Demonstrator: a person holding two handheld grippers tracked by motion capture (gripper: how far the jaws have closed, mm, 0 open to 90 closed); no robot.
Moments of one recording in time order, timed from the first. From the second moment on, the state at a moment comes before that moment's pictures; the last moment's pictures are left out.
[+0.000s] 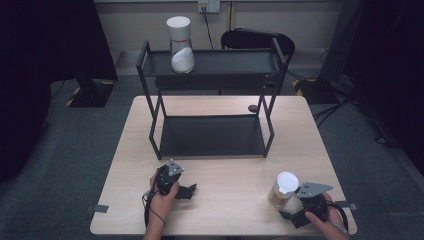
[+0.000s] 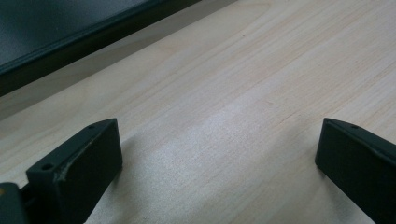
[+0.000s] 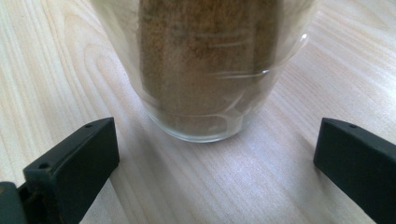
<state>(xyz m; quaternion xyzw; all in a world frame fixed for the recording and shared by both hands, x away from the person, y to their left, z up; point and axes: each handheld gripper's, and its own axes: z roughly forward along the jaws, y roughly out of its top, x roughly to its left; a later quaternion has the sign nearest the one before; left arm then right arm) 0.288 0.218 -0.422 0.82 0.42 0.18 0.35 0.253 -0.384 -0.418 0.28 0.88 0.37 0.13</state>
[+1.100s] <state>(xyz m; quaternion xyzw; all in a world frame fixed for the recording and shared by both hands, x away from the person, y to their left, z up) 0.288 0.218 -0.422 0.82 0.42 0.18 0.35 0.252 -0.382 -0.418 0.29 0.87 0.37 0.13</state>
